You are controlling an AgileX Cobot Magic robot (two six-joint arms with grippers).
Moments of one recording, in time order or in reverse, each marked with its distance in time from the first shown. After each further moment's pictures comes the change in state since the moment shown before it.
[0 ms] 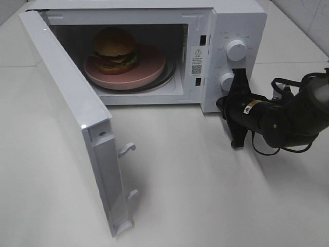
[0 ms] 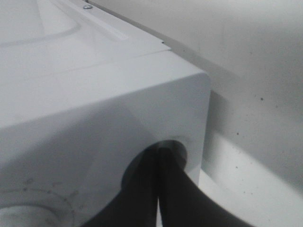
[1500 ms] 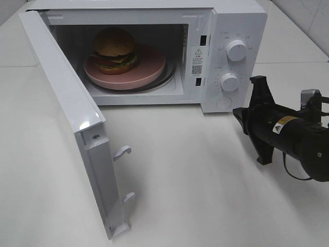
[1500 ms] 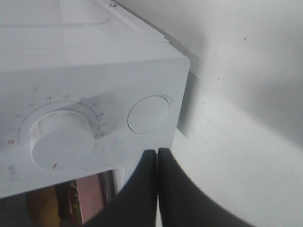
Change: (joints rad) left arm 0.000 0.000 0.000 0.000 0.000 0.000; right arm 0.010 -0.203 0.317 -0.025 -0.137 -0.131
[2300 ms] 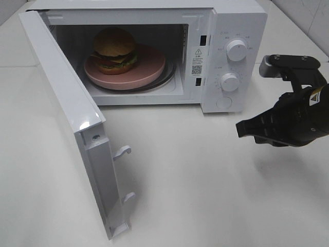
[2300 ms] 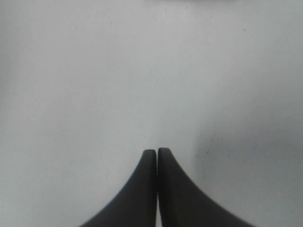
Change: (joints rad) left arm 0.000 0.000 0.000 0.000 0.000 0.000; right arm 0.000 -0.484 -0.137 -0.018 1.209 -1.408
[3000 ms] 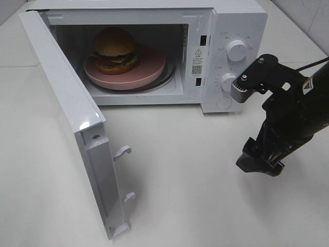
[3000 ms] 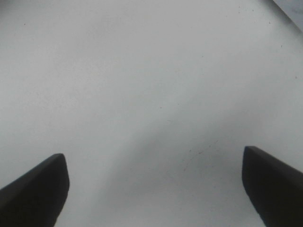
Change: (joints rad) left arm 0.000 0.000 0.000 0.000 0.000 0.000; right arm 0.048 0.004 -0.115 -0.001 0.252 -0.616
